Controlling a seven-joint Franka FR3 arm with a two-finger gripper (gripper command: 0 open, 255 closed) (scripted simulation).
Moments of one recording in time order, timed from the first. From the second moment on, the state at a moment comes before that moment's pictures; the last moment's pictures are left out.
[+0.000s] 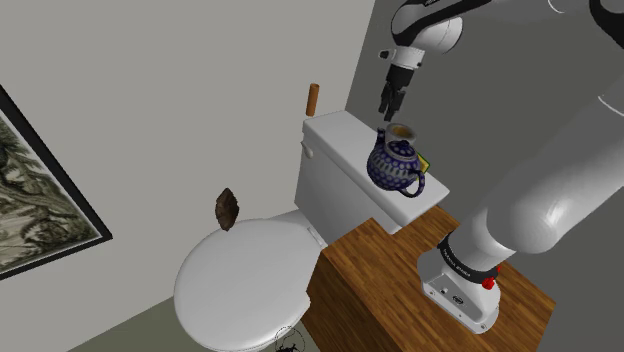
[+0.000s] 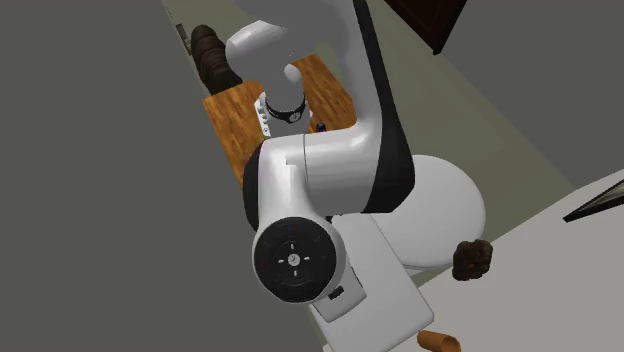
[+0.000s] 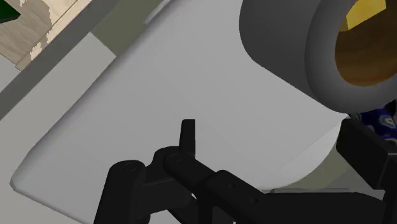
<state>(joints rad) 0.11 -0.04 -0.48 -2.21 0.11 1.99 -1.25</state>
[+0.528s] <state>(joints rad) 0.06 -0.35 -0.44 -2.52 -0.18 2.18 -1.16</state>
